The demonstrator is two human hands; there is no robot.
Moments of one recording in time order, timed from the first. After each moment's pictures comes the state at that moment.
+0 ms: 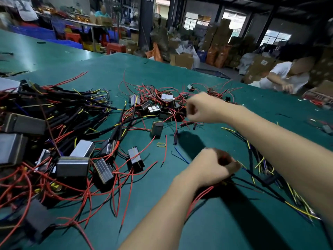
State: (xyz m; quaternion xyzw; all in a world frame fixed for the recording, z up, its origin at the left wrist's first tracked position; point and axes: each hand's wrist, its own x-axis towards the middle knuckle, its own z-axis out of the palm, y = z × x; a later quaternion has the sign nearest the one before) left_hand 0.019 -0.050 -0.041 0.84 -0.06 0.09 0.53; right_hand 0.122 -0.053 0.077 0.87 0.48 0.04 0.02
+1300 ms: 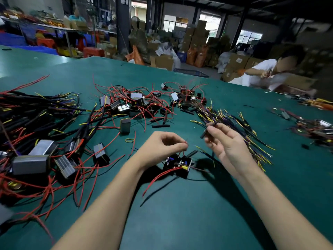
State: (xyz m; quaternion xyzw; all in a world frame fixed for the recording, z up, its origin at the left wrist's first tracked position) left_hand -0.004 -0.028 -0.017 0.77 -0.05 0.10 0.62; right_hand 0.045 -0.210 0.016 0.58 0.16 -0.10 -0.79
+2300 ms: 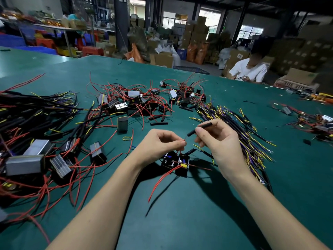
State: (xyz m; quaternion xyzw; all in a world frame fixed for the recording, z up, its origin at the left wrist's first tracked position) left_hand -0.004 -0.026 -0.019 0.77 -0.05 0.08 0.63; right_hand 0.037 -0.201 0.002 0.67 0.27 0.05 -0.69
